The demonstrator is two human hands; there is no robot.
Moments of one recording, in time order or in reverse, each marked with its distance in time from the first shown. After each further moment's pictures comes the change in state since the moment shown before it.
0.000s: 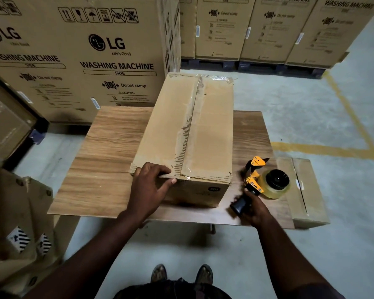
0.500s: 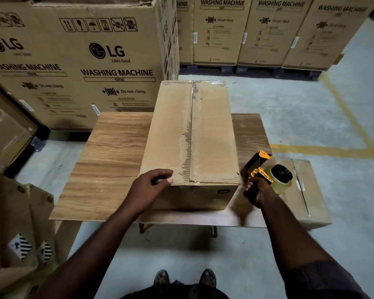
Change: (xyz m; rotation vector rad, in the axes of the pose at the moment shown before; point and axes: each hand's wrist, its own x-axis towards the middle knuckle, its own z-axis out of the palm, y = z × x) left_hand 0.004 0.025 -0.033 -0.417 -0.275 -0.306; right_hand 0.000 -0.051 0.033 -0.068 0.083 -0.126
